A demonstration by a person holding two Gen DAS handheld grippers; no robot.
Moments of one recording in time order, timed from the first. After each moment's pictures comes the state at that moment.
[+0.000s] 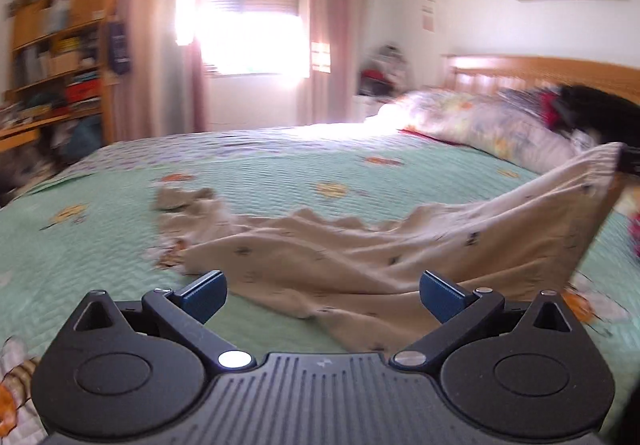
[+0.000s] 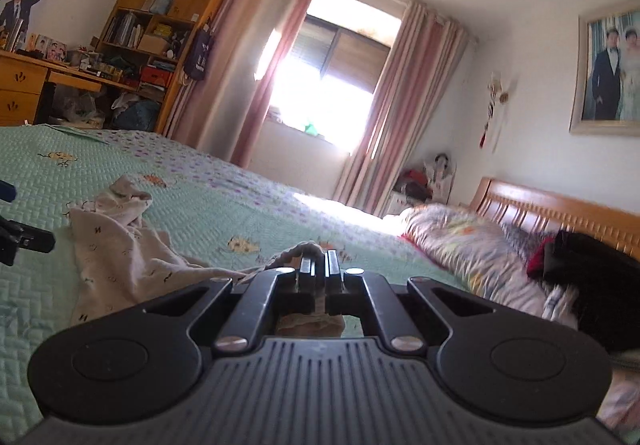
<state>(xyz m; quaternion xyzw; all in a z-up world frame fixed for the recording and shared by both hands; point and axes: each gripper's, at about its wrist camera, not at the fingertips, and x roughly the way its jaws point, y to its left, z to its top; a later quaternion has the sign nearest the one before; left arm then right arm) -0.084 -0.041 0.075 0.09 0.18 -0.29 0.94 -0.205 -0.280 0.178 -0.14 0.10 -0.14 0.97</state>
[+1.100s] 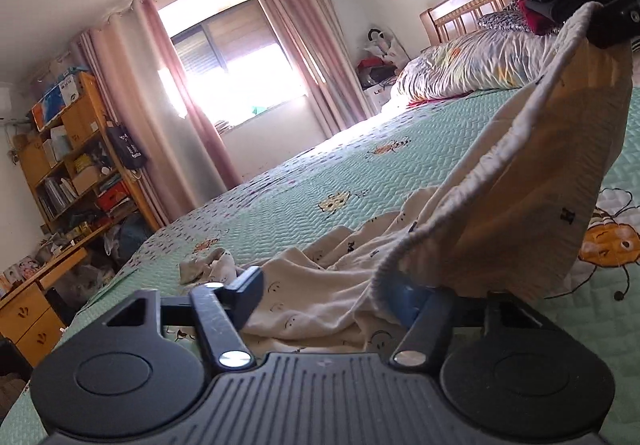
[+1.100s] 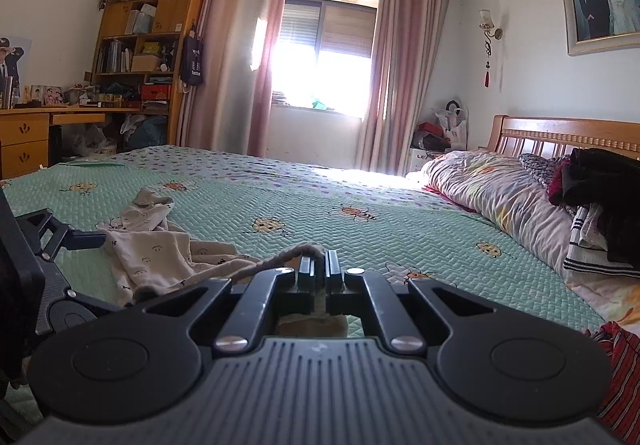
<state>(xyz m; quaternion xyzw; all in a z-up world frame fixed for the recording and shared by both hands) -0.121 -0.144 0.054 0.26 0.10 -0.19 0.94 -0.233 -0.295 0.173 -0.04 0.10 -0.11 0.99</state>
